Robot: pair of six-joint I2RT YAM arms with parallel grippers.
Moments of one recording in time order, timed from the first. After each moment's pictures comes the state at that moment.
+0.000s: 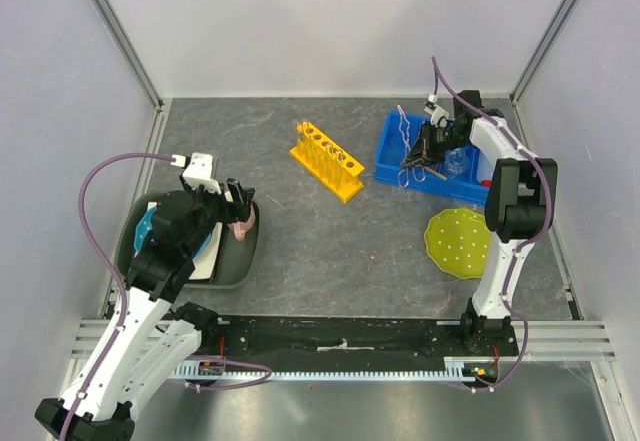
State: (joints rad) left arm -0.37 0.62 0.73 -0.32 -0.08 -0.15; right arm -0.01 2.07 1.66 -0.78 -0.77 0.12
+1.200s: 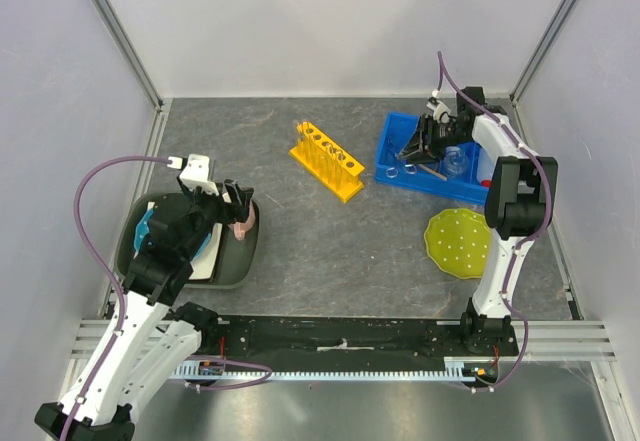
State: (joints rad) left arm -0.37 0.60 0.73 -0.31 -0.08 -0.15; right arm -0.03 2.10 1.70 -0.79 -0.84 0.17
